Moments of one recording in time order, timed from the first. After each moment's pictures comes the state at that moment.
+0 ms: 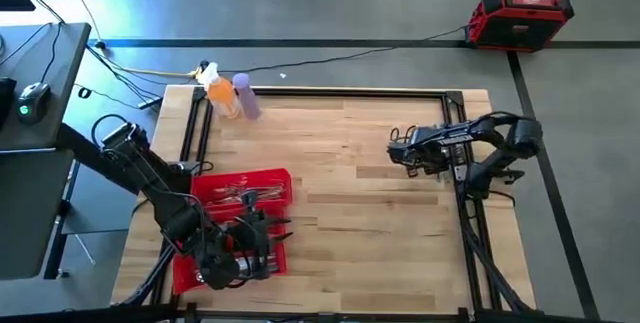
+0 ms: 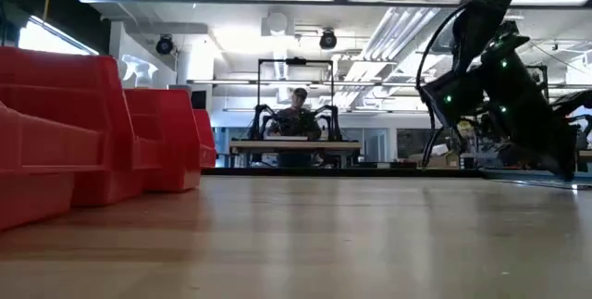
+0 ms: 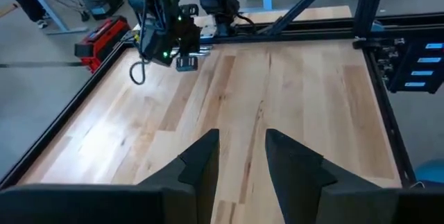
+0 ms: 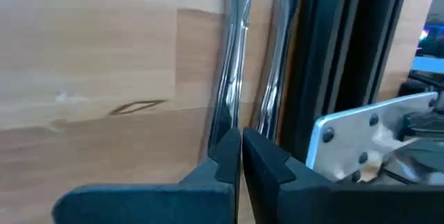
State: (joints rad) left arm -0.79 1.53 1.44 -0.68 -0.94 -0.48; right arm -0.33 1.63 0.67 -1.15 0.23 1.19
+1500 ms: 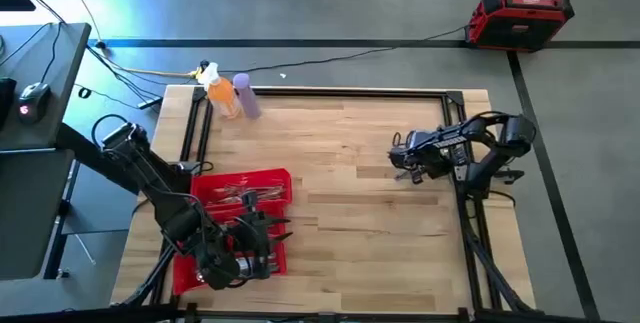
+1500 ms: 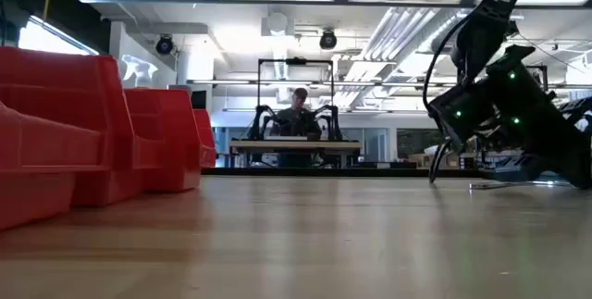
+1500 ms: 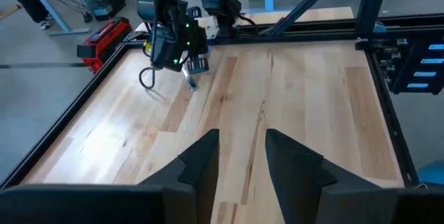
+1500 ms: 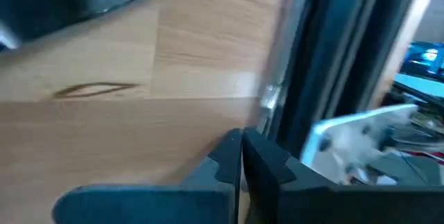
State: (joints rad) left arm -0.79 1.53 1.44 -0.68 -0.95 -0.48; right arm -0.32 1.67 0.62 -1.11 0.23 1.10
